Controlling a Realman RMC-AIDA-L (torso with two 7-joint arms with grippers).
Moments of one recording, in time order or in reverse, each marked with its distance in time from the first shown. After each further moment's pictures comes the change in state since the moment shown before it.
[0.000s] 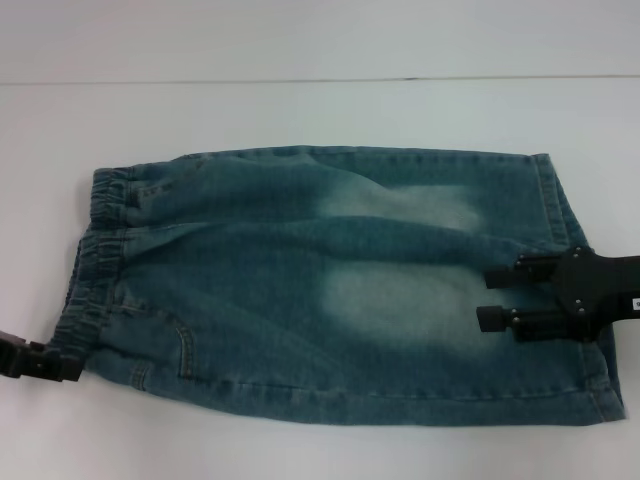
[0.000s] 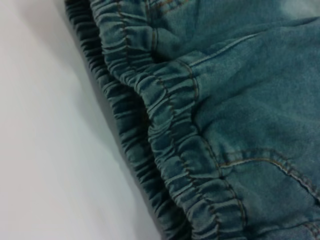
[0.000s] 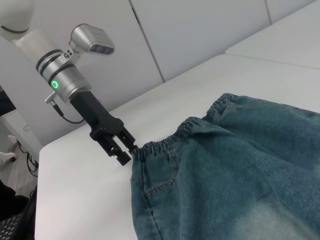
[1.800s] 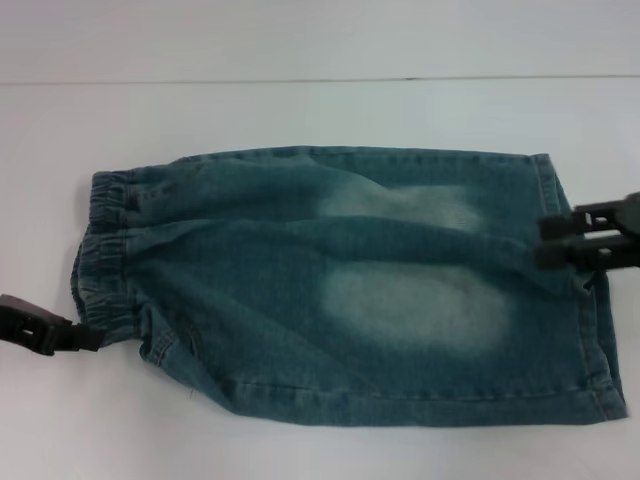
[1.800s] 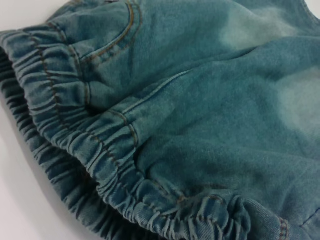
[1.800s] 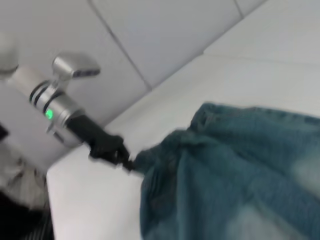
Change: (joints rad) left arm -0.046 -0.012 0.005 0.005 -0.060 0.064 0.003; right arm 0.052 -0.105 0.009 -0.106 0.017 -0.137 0.337
